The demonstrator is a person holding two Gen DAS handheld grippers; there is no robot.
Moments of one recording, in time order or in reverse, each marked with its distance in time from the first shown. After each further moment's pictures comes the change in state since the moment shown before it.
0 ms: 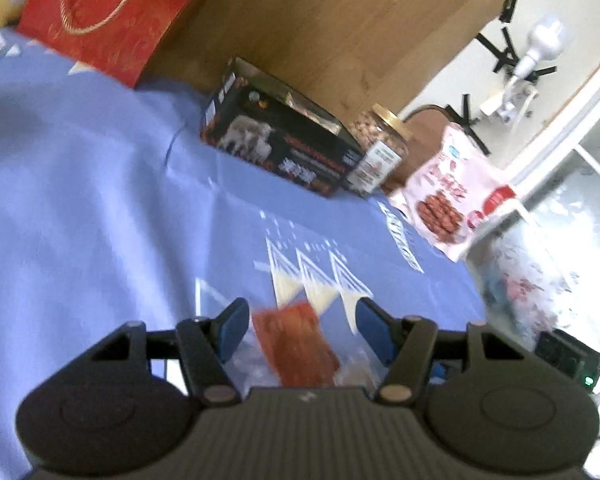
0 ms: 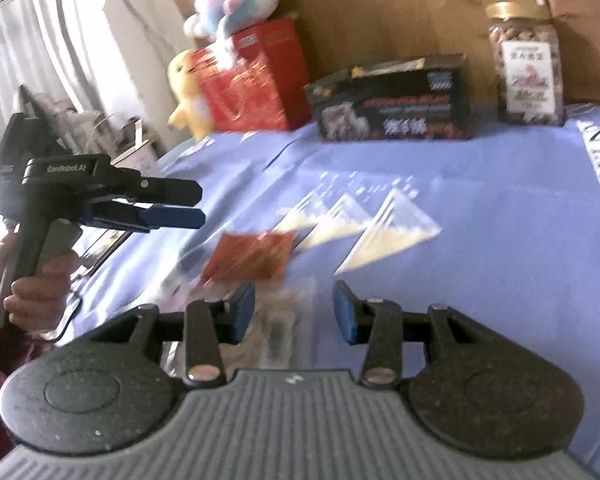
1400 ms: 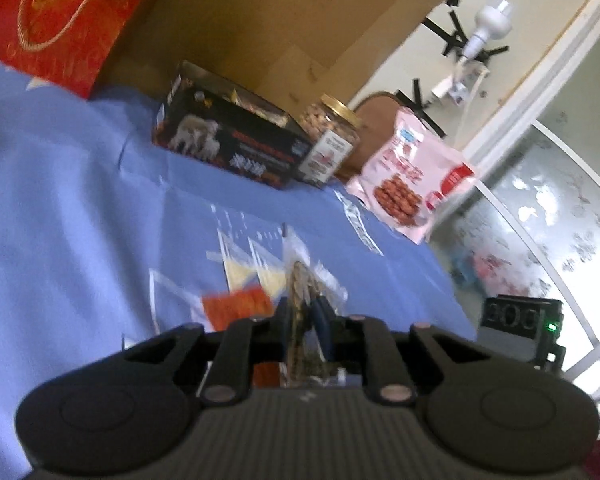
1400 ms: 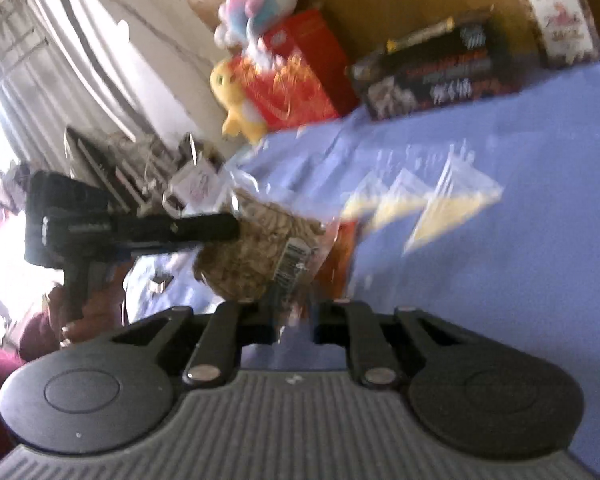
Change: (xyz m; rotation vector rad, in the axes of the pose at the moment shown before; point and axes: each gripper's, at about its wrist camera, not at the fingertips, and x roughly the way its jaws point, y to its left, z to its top) left arm -0.010 -0.023 0.002 0.094 -0.010 -0.069; right arm 0.000 -0.012 0.006 0.164 -0.015 0.224
